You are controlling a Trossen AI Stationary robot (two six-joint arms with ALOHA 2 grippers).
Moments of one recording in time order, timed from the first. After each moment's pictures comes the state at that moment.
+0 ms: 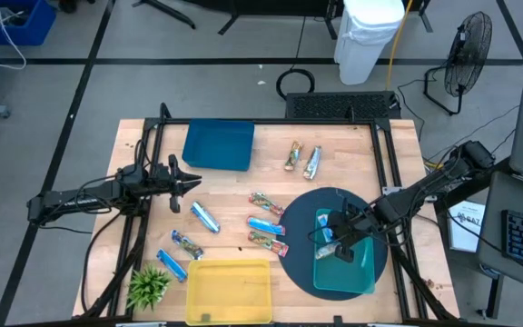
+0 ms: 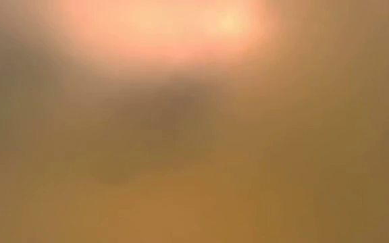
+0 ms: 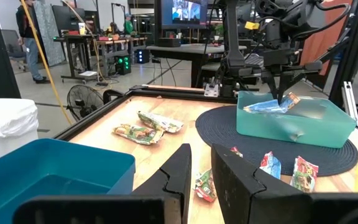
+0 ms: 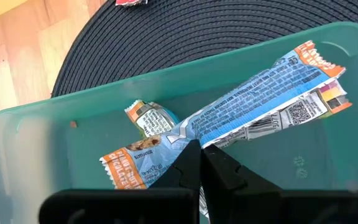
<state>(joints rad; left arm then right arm) 0.22 0.16 0.01 0.13 0.08 -0.03 0.50 1.21 0.72 -0.63 0.11 0.83</state>
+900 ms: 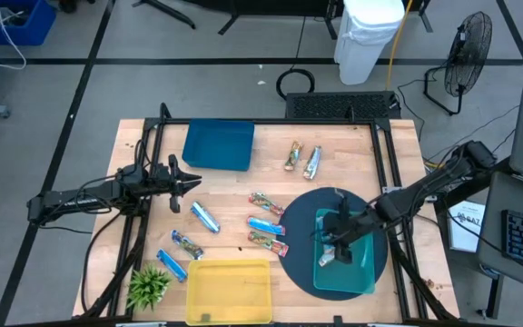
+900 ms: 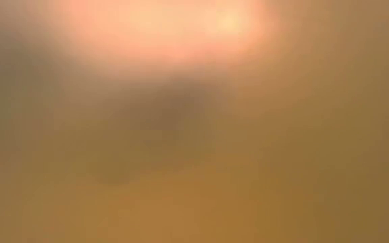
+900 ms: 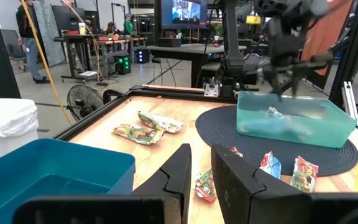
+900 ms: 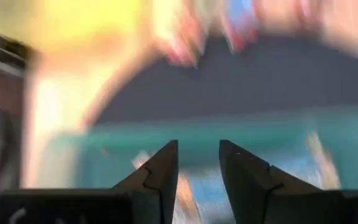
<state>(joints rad) 0.22 0.16 0.01 0.13 0.08 -0.03 0.48 1.18 0.72 -0.44 0.13 0.60</state>
